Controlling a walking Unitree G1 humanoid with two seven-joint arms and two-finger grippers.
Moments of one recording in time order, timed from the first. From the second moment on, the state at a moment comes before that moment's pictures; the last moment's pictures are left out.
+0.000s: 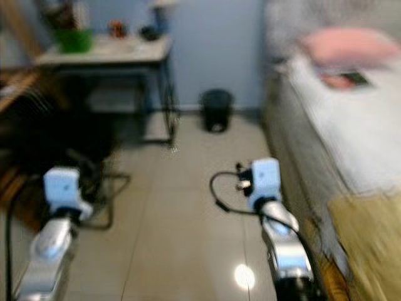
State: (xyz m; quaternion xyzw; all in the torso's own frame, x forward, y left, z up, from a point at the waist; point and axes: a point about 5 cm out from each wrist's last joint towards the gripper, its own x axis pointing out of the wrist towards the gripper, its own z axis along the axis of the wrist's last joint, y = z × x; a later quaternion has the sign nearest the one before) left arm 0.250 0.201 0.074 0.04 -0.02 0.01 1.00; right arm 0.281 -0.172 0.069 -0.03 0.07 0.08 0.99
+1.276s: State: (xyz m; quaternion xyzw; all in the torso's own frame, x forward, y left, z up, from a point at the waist) left arm 0.194 0.206 0.089 0.06 -0.06 0.08 0.99; right arm 0.283 -0.165 0.053 0.03 0.10 0.09 0.99
